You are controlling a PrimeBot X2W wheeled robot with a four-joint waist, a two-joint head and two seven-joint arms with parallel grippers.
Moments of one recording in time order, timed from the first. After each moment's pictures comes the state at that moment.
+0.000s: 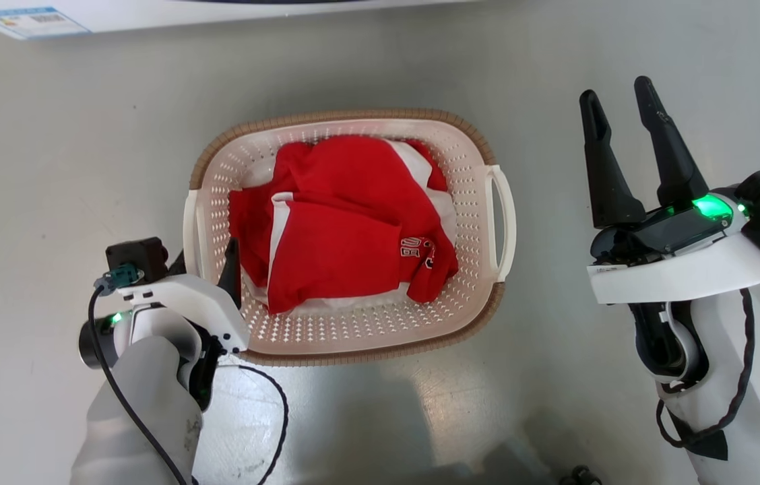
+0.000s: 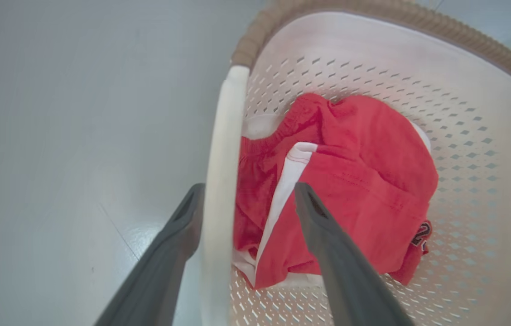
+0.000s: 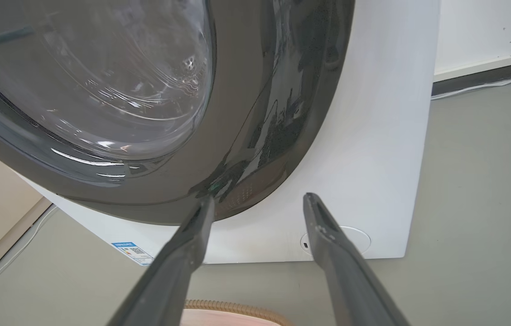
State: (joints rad) left arm -0.71 0.04 0.03 1.11 -0.26 -0.12 -0.26; right arm -0.48 -0.21 0.21 0.08 0.50 0.12 -0.26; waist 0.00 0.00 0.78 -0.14
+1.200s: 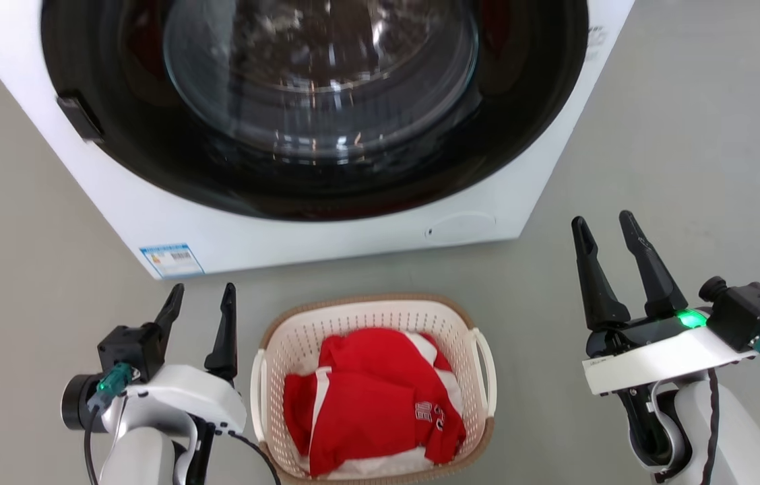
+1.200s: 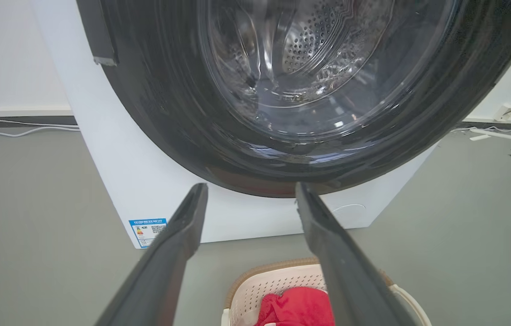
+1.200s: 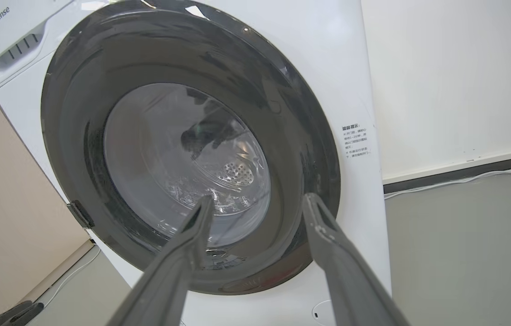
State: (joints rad) left arm -0.26 0.04 0.03 0.45 -0.13 -0.12 -0.26; right arm -0.26 -0.17 0.17 0.19 0.48 0.12 -0.26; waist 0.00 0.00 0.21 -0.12
